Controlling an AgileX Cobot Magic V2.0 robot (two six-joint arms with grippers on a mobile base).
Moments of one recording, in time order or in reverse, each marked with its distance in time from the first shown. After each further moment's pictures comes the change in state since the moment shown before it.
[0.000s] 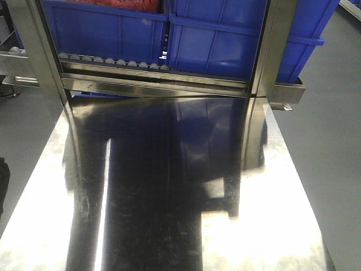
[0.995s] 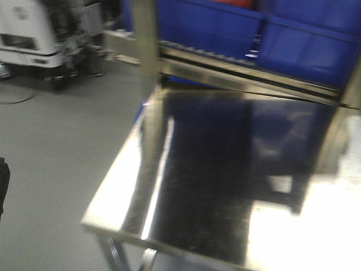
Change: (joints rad) left arm 0.000 0.000 0.000 0.000 0.000 0.000; right arm -0.001 0.000 0.004 -0.003 0.000 0.000
